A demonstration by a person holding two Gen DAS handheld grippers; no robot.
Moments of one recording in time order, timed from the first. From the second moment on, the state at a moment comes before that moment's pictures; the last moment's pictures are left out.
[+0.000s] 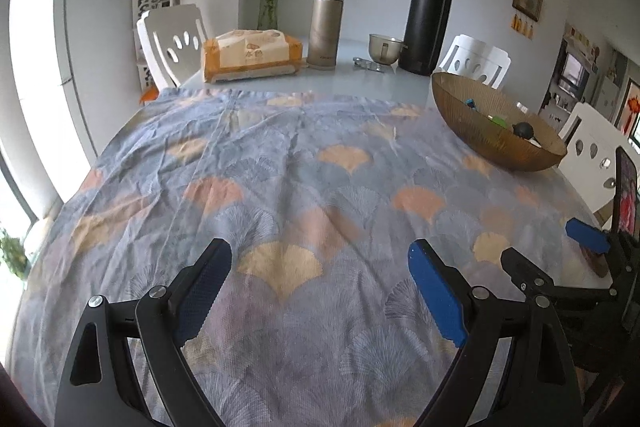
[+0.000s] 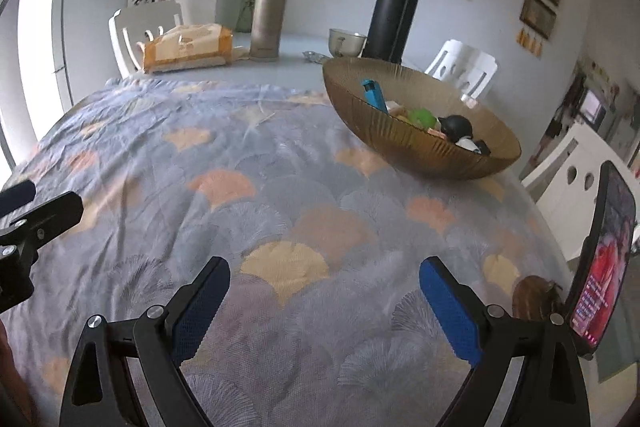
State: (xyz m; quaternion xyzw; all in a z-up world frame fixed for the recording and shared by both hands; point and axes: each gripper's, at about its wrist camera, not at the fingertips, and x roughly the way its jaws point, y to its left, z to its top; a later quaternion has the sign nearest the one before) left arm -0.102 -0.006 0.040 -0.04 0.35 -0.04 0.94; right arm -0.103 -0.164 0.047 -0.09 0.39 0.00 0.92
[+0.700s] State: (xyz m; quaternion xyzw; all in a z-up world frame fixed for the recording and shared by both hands) left arm -0.108 -0.025 0.042 0.01 0.34 -0.04 0.94; right arm -0.096 -0.176 0.045 -0.05 0.41 0.00 0.91
